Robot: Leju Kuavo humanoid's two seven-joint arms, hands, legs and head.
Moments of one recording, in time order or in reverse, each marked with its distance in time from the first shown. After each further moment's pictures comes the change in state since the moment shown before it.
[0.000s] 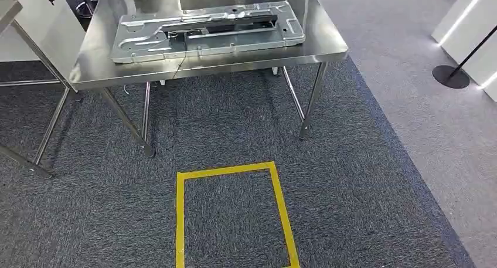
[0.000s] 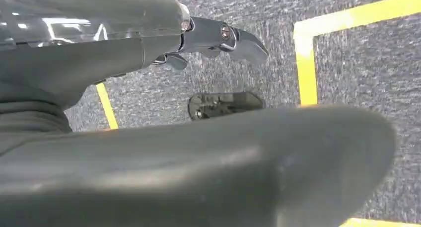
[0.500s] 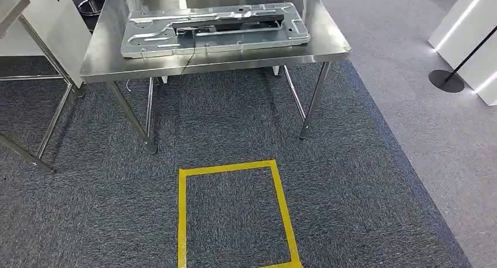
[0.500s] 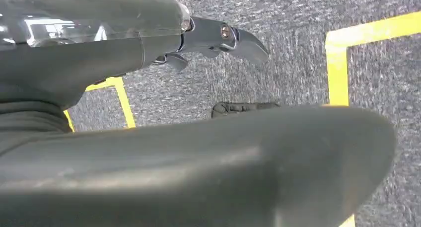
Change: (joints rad) left arm -0.001 0.003 -0.007 0.000 0.003 0.001 0.074; right arm 0.001 0.000 -0.018 0.001 -0.039 0.055 0.075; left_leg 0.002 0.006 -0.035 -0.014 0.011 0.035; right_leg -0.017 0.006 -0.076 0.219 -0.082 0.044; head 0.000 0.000
